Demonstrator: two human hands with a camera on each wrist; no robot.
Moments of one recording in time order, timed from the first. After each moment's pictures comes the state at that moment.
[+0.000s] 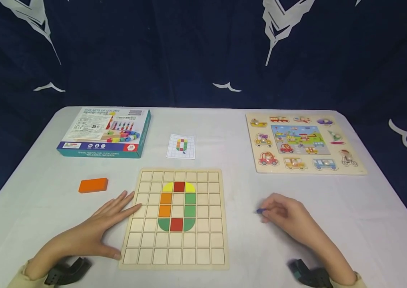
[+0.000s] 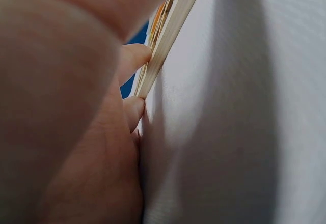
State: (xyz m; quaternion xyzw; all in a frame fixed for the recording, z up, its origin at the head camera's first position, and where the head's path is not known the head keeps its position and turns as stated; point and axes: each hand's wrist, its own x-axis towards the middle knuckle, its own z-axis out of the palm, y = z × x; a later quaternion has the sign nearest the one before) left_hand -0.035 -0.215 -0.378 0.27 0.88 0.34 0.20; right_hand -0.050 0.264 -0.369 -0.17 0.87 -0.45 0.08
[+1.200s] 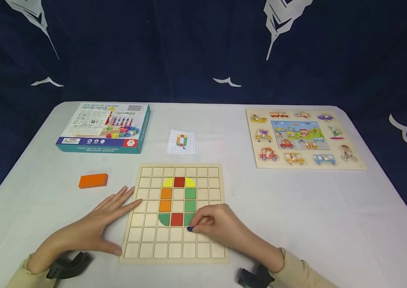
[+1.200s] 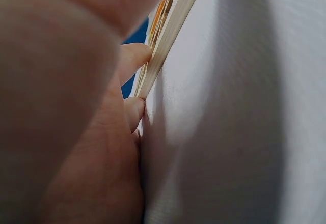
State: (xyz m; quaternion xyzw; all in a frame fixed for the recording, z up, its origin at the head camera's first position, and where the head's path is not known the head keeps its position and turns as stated) left_hand -0.035 -0.216 -0.378 0.29 0.88 0.33 0.19; right_hand -0.040 0.129 -0.376 -0.25 0.78 -0.54 0.19
